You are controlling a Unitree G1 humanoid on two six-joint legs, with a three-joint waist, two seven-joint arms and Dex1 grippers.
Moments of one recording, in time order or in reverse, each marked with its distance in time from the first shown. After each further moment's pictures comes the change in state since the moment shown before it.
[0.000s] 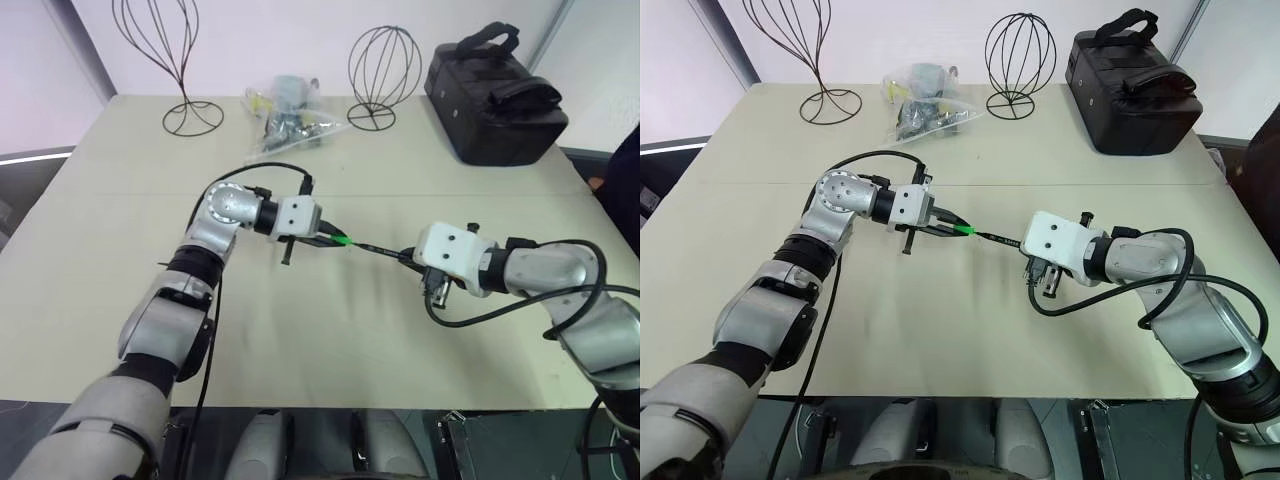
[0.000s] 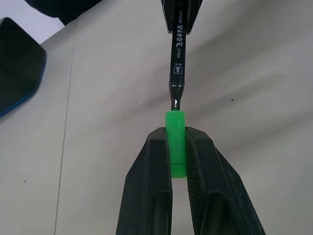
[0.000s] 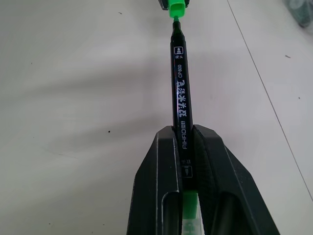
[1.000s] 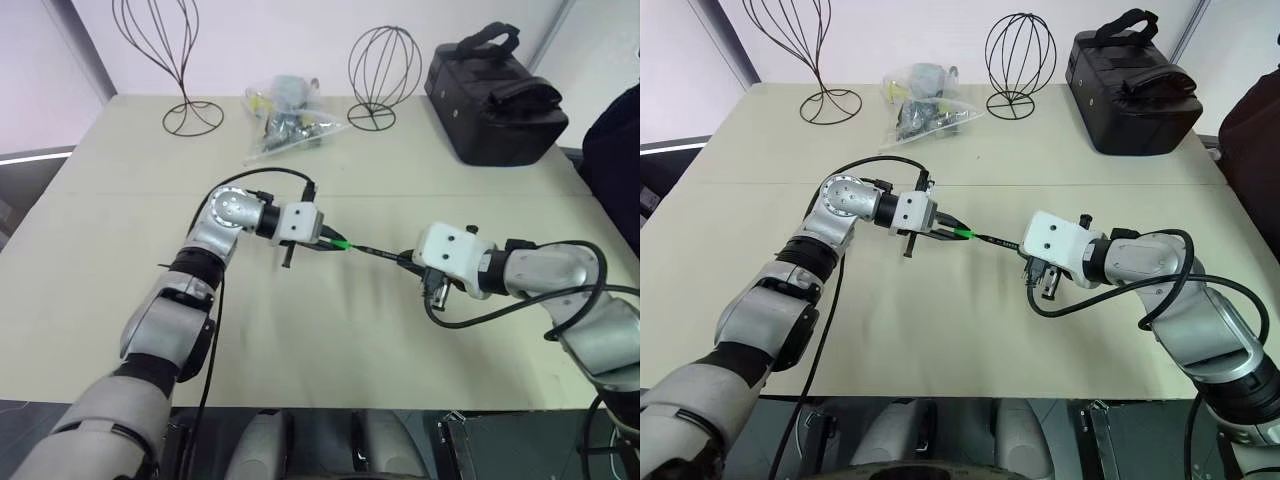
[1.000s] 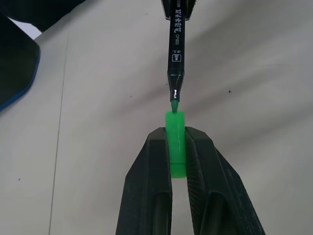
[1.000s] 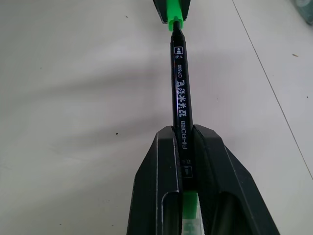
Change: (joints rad) left arm 0.000 -0.006 -0.013 0.033 0.032 -0.042 0.020; right arm -0.003 -0.003 0.000 -0.020 0.028 0.037 -0.002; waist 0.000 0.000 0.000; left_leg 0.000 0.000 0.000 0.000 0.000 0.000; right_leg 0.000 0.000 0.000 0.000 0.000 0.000
